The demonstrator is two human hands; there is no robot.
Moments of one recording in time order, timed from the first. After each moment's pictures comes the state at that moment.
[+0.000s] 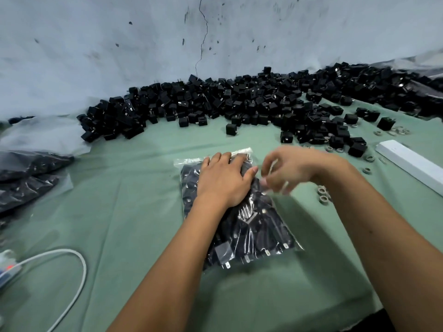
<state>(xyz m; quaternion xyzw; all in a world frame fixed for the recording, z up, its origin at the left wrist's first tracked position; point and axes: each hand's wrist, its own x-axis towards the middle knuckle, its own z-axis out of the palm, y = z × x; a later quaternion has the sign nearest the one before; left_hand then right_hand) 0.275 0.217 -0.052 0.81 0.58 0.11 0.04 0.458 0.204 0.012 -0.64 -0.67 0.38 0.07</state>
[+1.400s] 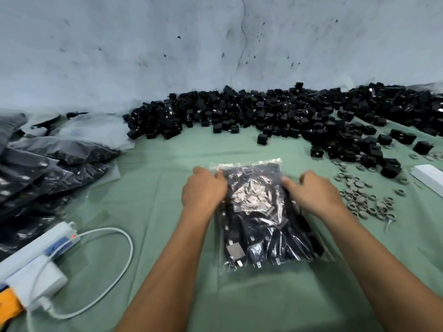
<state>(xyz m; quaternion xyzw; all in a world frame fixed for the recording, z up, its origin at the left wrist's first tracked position) 0.192 0.187 -0.038 0.55 0.78 0.23 0.19 0.423 0.176 -0.044 -0.76 -0.61 0.15 0.16</state>
